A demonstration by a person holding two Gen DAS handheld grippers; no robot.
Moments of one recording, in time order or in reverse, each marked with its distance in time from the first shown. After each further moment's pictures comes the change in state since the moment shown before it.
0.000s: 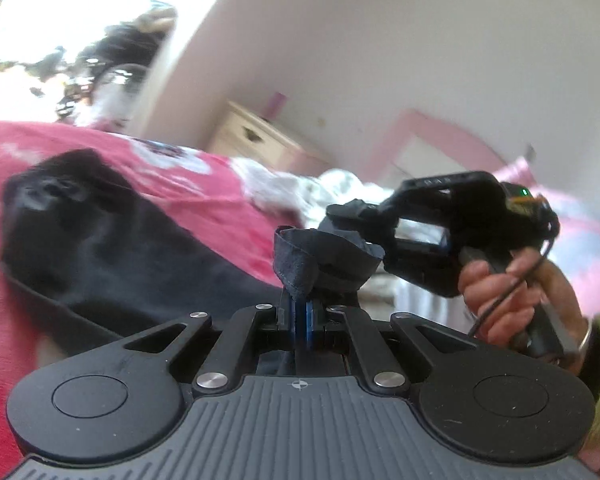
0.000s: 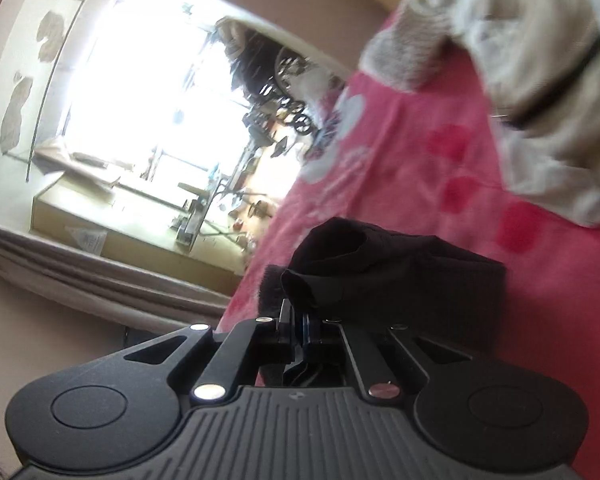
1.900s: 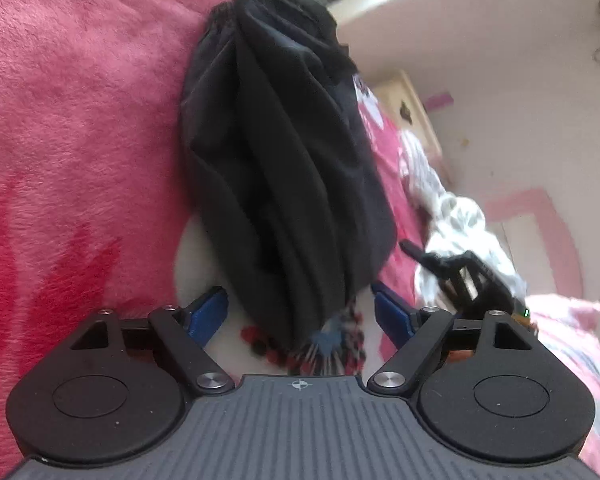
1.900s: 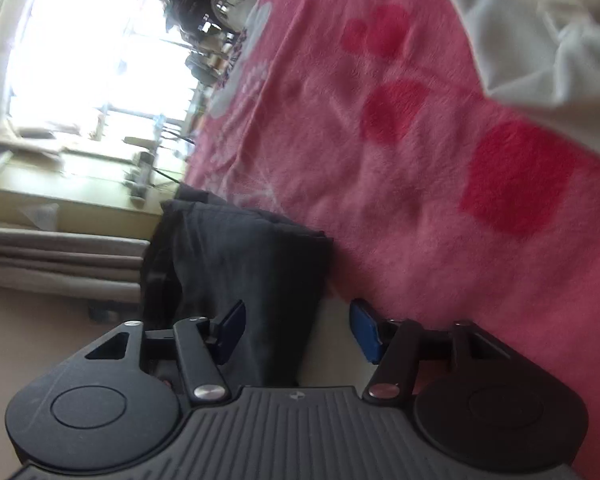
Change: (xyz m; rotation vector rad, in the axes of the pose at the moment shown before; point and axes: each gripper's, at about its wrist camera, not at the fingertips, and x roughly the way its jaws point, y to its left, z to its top) left arm 0.010 0.086 -0.028 -0.588 0.139 0.199; right arm 0.064 -0.111 -0.002 0.149 0.178 -0.085
